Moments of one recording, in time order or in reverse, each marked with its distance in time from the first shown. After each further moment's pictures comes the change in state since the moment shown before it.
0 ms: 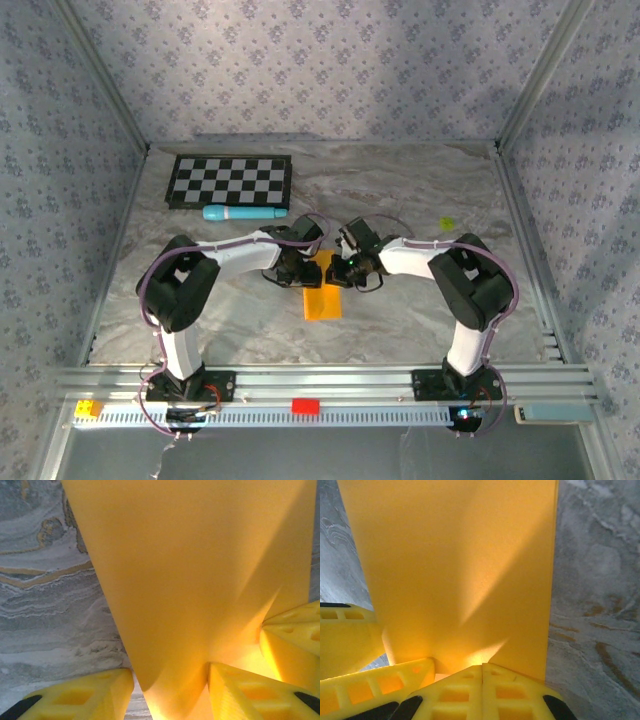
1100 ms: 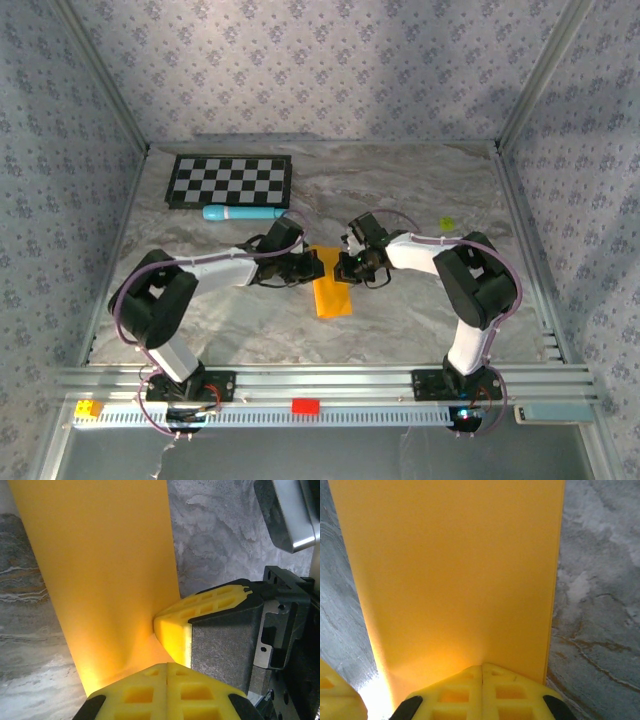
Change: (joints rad) left arm 0.060 -0.169 -0.273 0.552 0.284 -0.259; right arm -0.067 -0.005 0.012 -0.068 -0.020 -0.142
